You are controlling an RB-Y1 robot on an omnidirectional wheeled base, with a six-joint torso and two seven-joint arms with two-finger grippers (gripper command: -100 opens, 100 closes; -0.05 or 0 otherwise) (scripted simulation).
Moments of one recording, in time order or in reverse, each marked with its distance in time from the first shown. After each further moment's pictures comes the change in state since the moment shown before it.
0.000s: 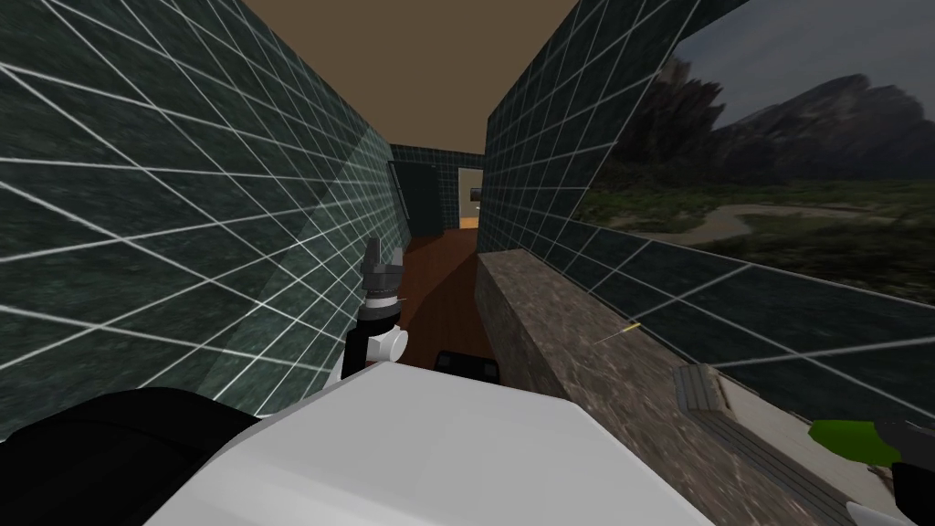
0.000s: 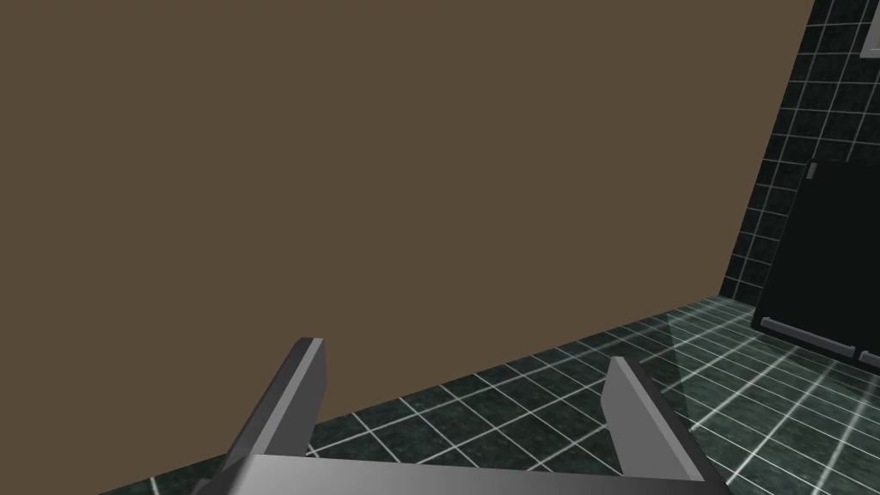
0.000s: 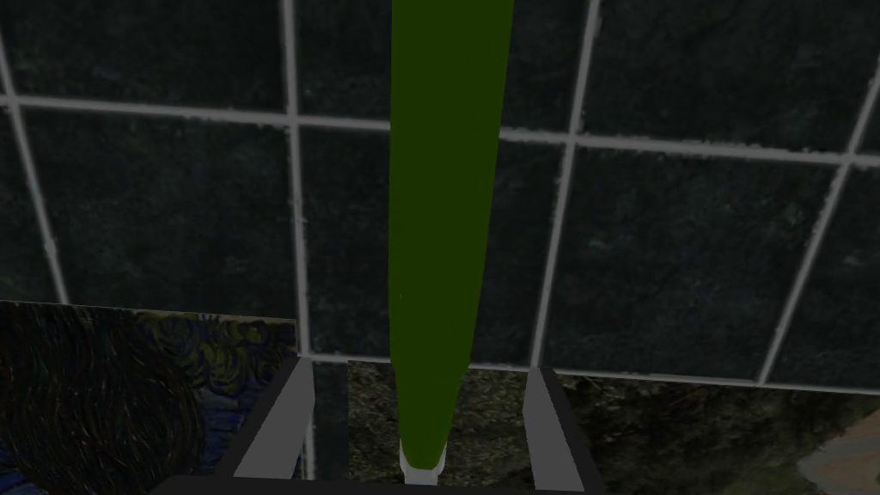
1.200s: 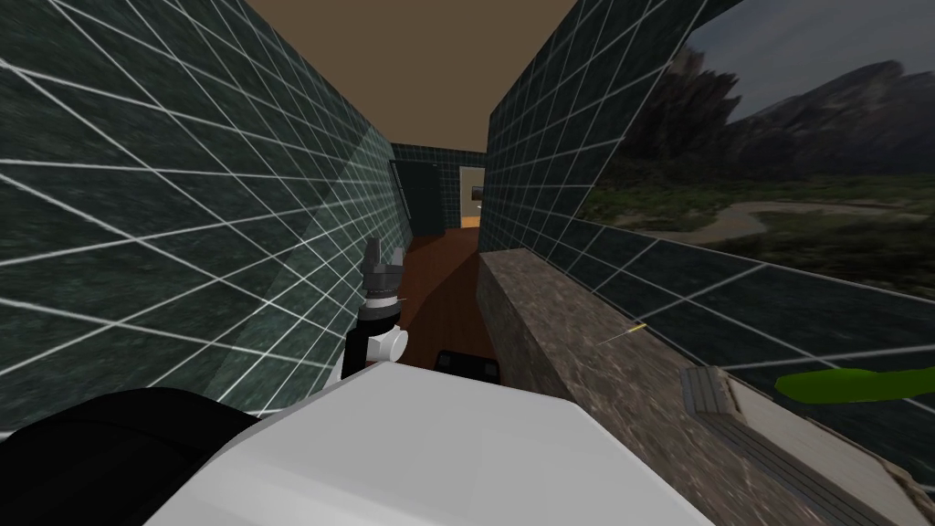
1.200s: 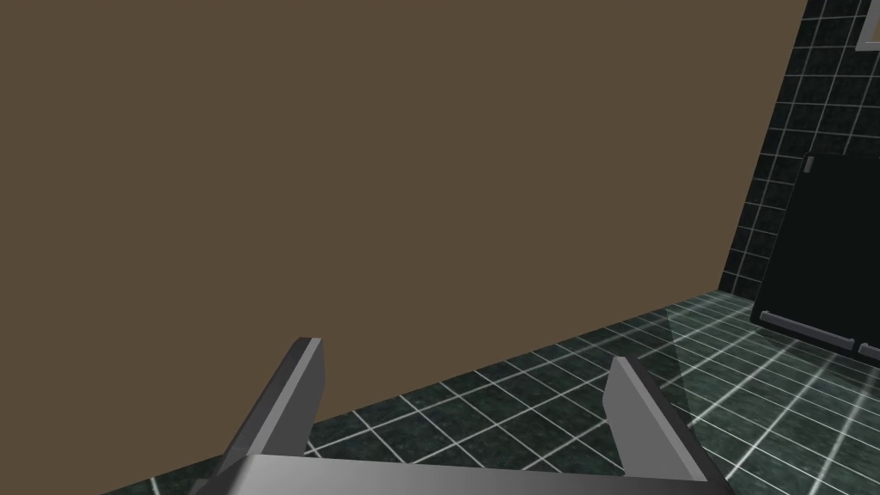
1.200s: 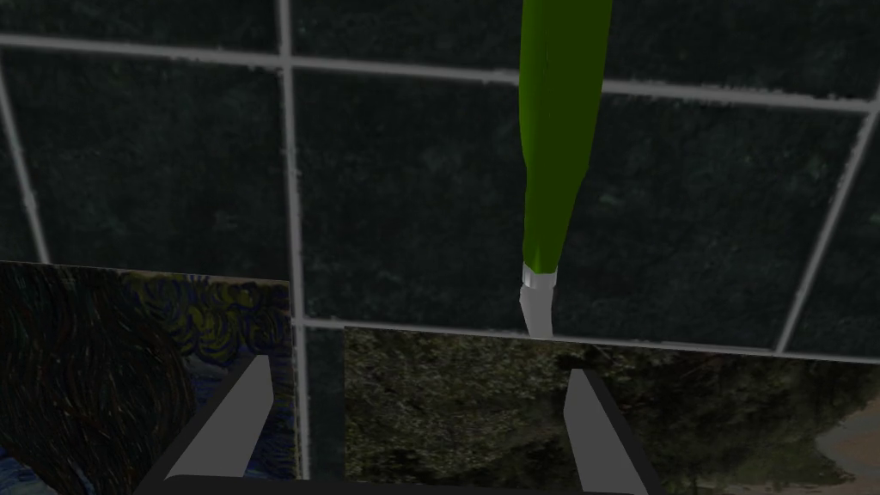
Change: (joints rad) left arm 0.000 0.000 0.000 0.000 0.000 0.000 0.000; right arm 0.079 -0.124 -0.034 -0.015 -0.142 0.062 0.006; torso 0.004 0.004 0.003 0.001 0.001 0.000
